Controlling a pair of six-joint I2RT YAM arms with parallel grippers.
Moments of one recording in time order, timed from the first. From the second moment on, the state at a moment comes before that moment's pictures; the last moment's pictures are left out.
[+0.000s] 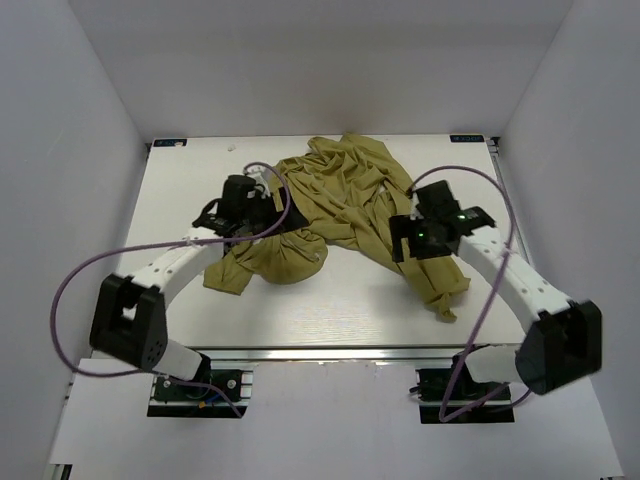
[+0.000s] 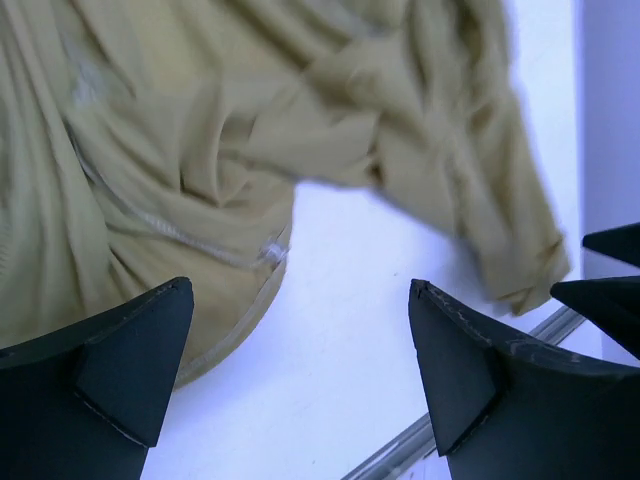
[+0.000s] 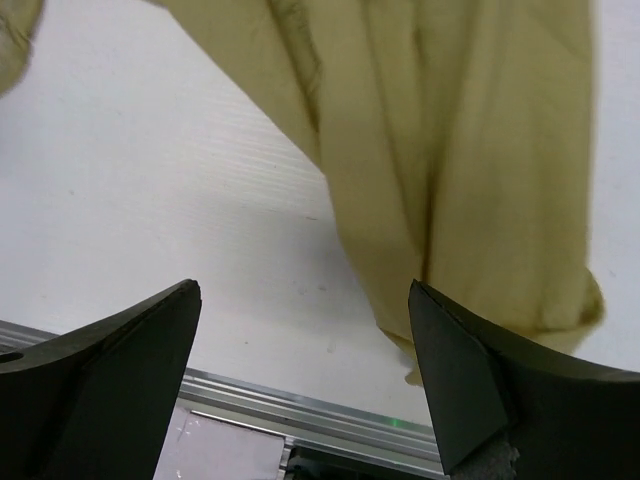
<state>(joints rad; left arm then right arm) -0.37 1.41 1.00 -0.17 0.28 -0.55 0.37 1.28 1.07 -0.83 -0.05 0.18</state>
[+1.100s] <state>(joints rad) -0.17 1.98 1.36 -0.28 0.14 -0.48 0.05 2.01 1.69 -0.75 -0.13 0.14</state>
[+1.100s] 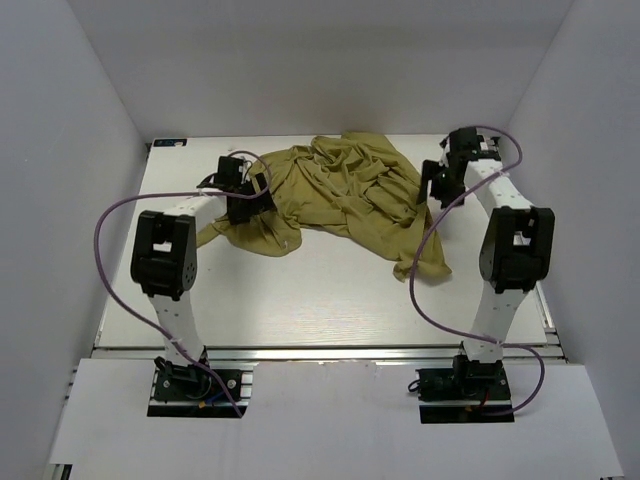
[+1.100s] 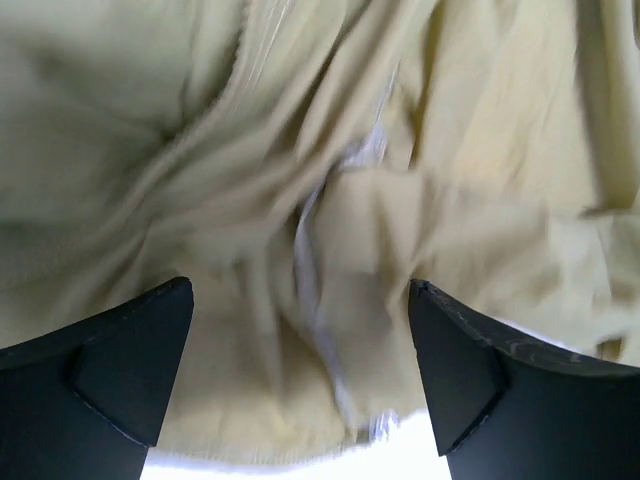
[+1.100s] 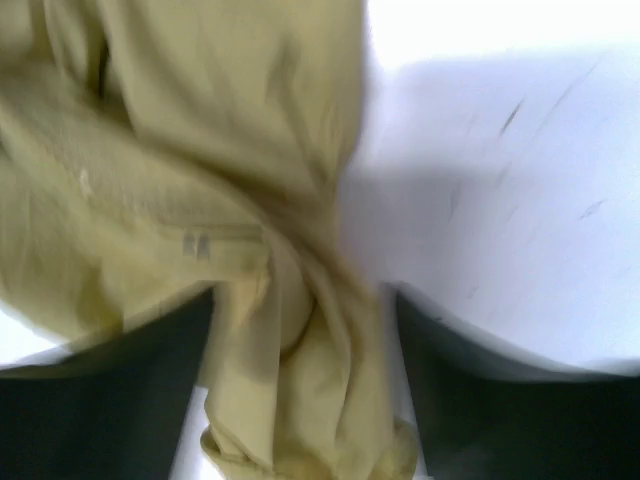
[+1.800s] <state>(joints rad) -0.05 1.75 1.18 -0.44 -0.18 -0.62 0.54 1.52 1.14 -0.79 0.19 0.31</state>
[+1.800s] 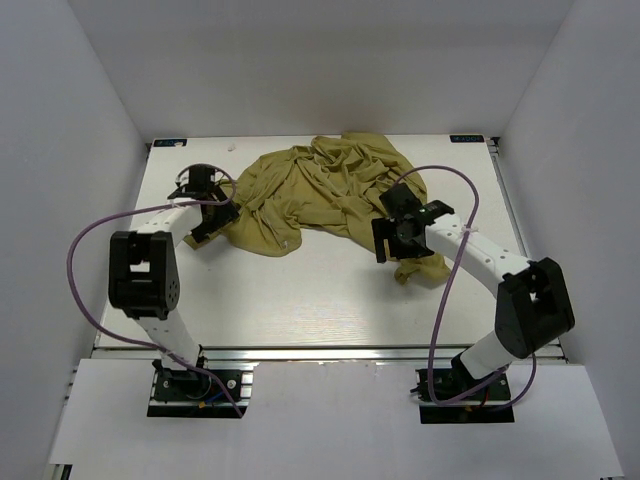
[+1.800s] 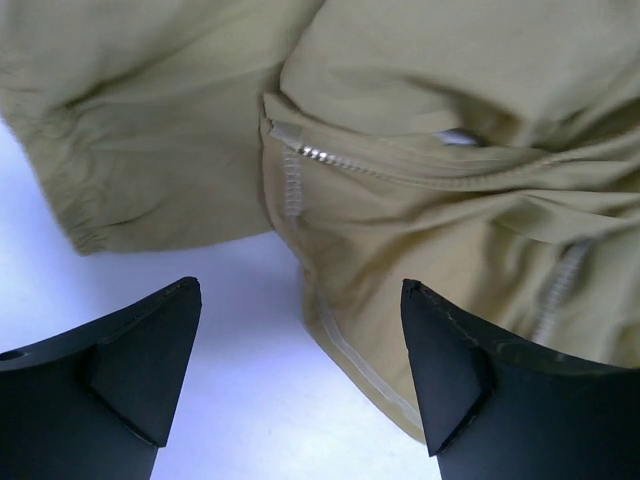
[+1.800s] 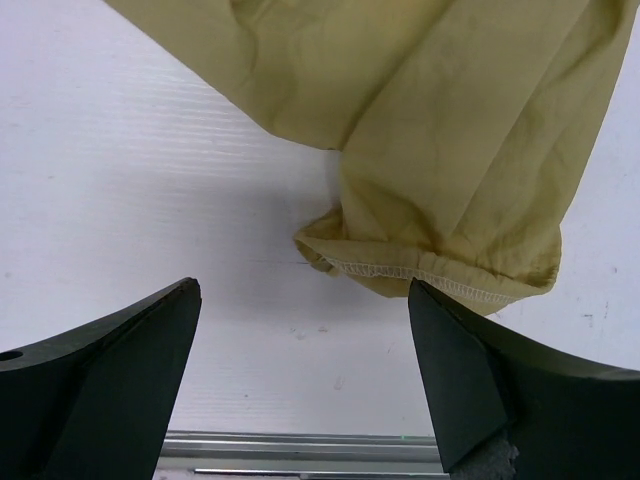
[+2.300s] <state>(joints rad) -0.01 1.89 1.25 -0.37 -0.16 -0.59 0.55 1.64 1.13 -0.79 0.27 0.36</state>
